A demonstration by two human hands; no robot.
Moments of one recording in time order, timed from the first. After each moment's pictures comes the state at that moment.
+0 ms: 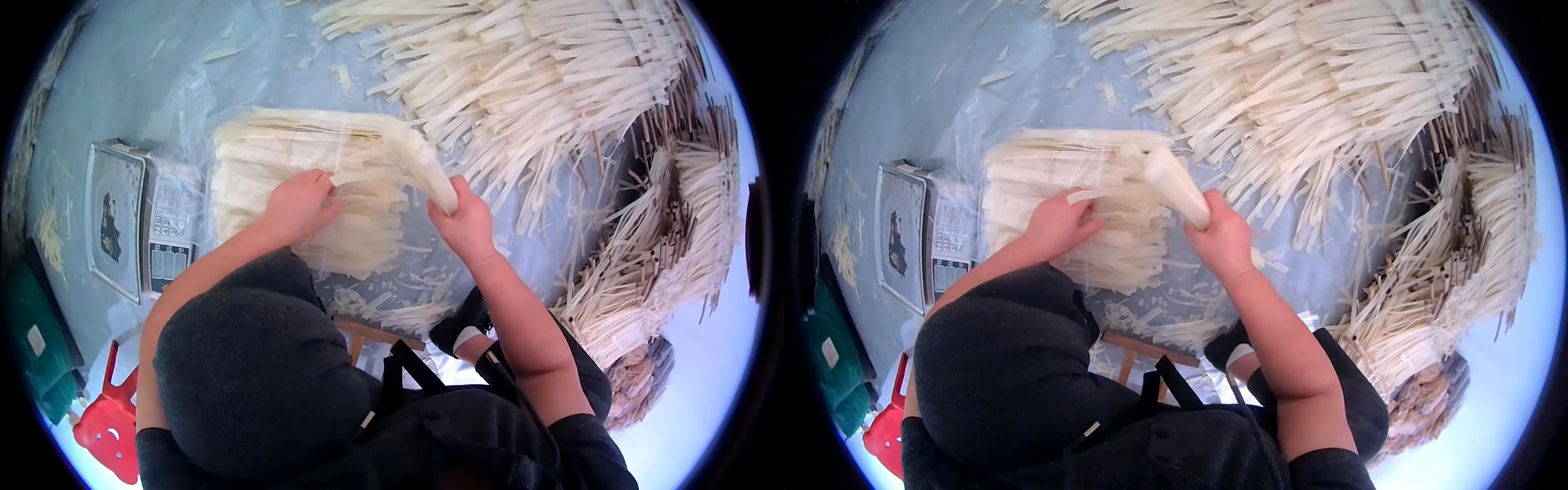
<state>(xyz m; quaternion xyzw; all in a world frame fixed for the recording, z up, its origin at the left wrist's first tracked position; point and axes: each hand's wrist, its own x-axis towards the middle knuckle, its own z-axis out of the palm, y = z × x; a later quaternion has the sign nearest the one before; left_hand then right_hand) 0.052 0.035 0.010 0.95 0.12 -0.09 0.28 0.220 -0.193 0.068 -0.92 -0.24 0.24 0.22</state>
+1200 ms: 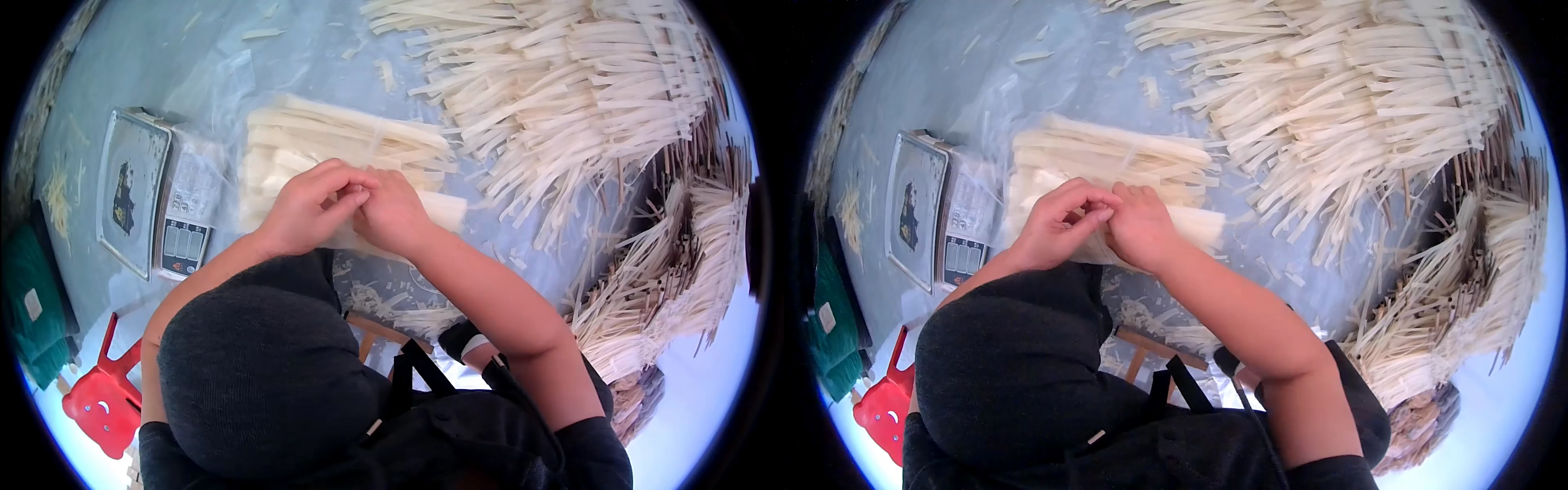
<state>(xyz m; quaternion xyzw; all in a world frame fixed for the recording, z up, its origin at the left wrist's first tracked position) 0.029 0.054 0.079 0.76 0.17 0.05 0.62 0.155 -0.075 0.042 -0.74 -0.61 0.24 0.15</state>
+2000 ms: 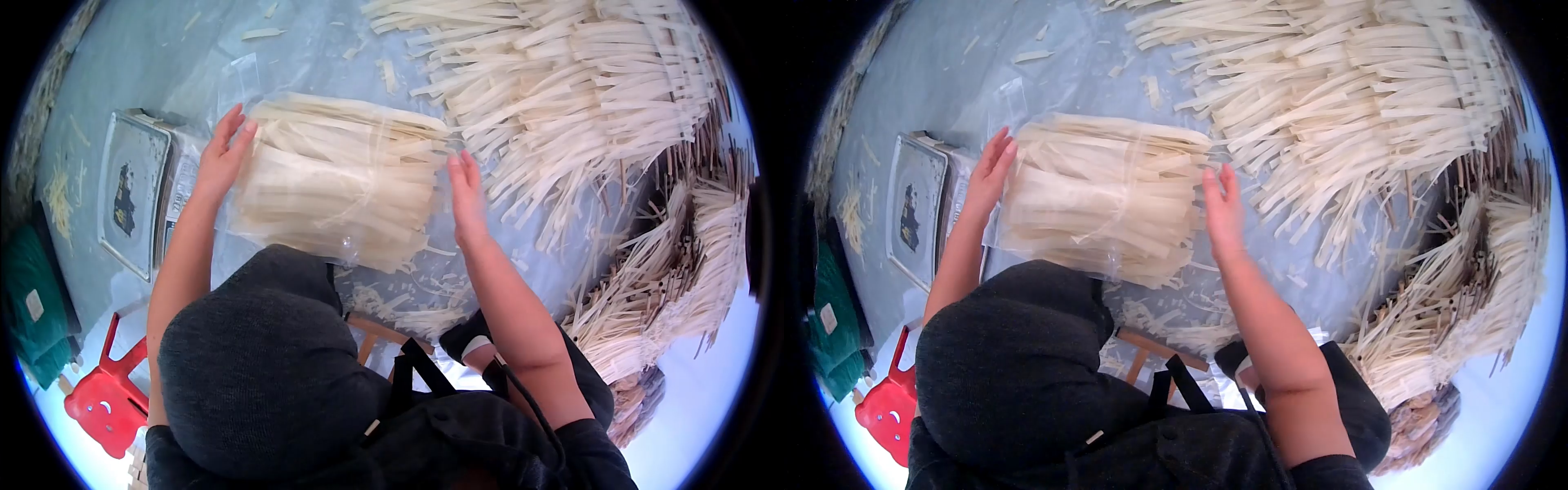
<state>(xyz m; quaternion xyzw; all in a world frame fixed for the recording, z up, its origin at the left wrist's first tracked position) -0.025 0.171 -0.007 0.67 0.45 0.08 0.59 0.211 -0.136 -0.006 -0.77 -0.01 0.37 0.51</state>
